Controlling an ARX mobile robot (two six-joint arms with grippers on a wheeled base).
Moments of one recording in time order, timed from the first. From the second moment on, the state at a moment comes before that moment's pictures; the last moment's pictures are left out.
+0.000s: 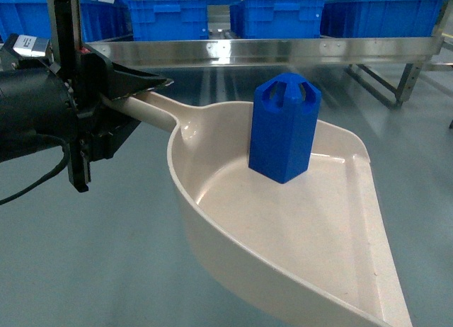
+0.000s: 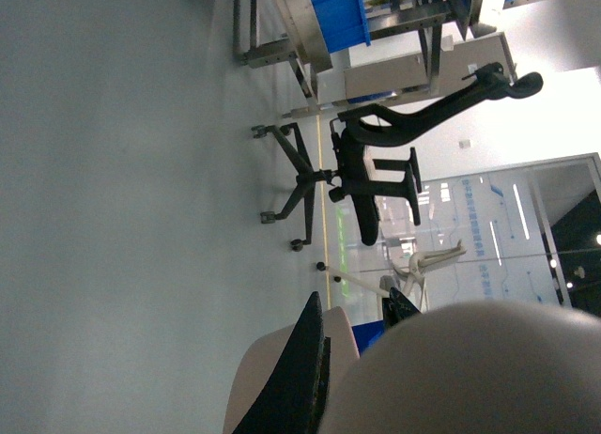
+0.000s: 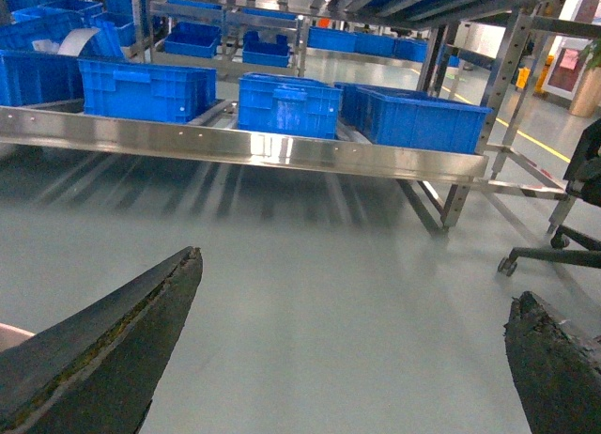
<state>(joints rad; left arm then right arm) -0.20 1.73 0.66 0.99 0.46 -1.29 0.08 0.90 0.41 0.61 0.16 -0.05</state>
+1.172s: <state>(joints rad) -0.20 1.73 0.66 0.99 0.46 -1.29 0.08 0.90 0.41 0.61 0.16 -0.05</state>
